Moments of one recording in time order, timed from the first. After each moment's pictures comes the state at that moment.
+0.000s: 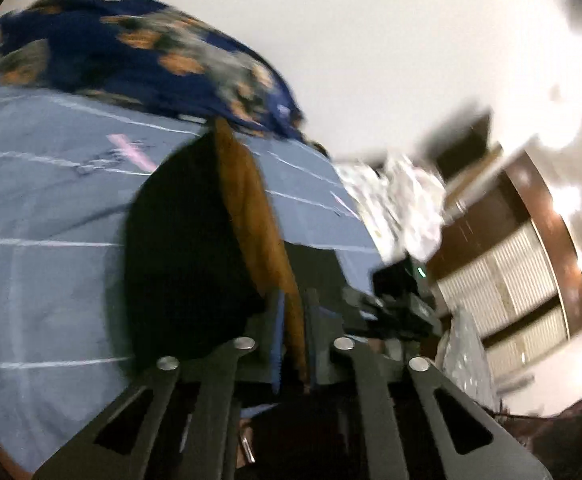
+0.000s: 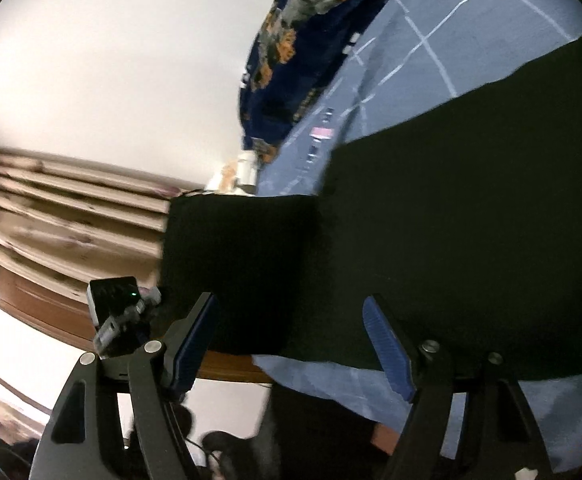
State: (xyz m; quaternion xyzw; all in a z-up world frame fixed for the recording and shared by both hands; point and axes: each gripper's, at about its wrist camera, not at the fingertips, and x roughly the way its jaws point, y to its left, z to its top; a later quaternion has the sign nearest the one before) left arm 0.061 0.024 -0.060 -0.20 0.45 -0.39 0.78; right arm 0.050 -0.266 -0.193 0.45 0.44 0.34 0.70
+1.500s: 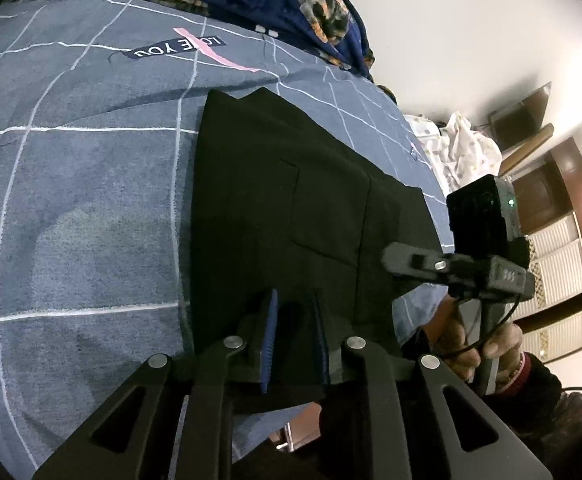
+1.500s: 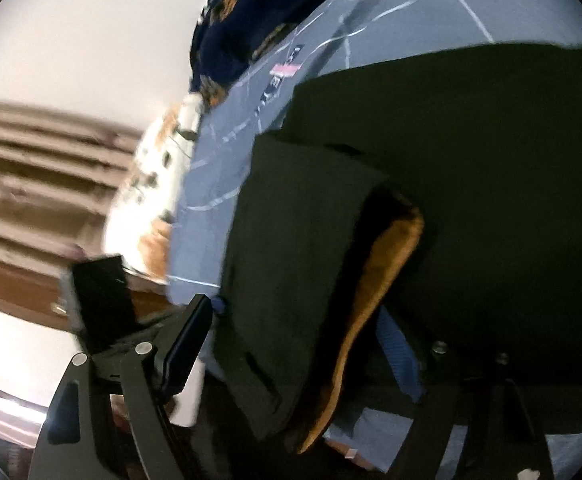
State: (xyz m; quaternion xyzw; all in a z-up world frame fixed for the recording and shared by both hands) left arm 0.063 0.040 -0.182 -0.18 0.54 -0.32 0.76; right arm 0.075 -0.191 -0.219 0.31 0.54 0.29 0.73
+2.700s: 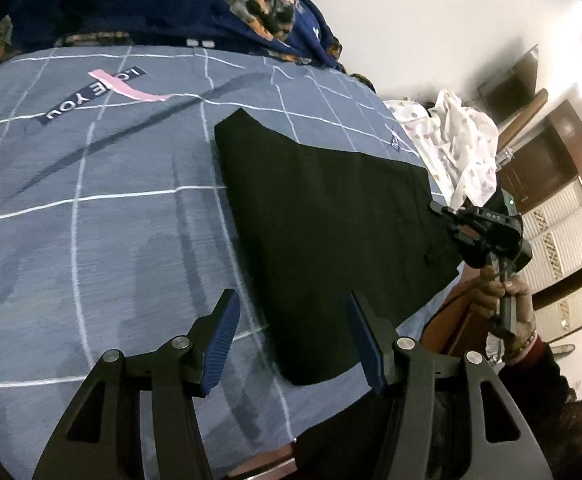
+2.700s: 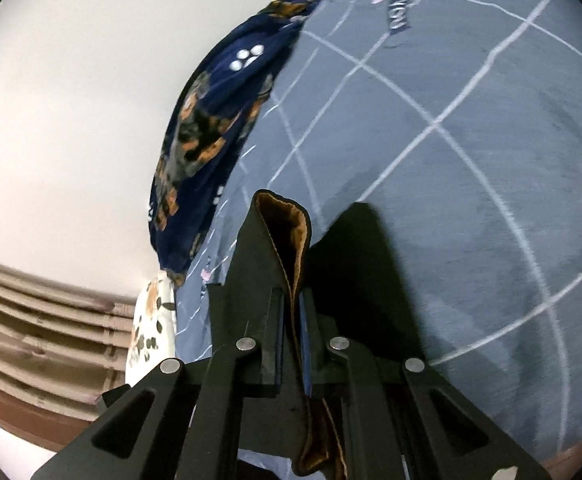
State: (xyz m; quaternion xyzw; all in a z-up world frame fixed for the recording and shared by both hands) left arm 0.081 -0.049 -0.156 -0.12 0.53 -0.34 0.77; right arm 0.052 -0.462 -0.211 0.49 0.41 0.11 0.76
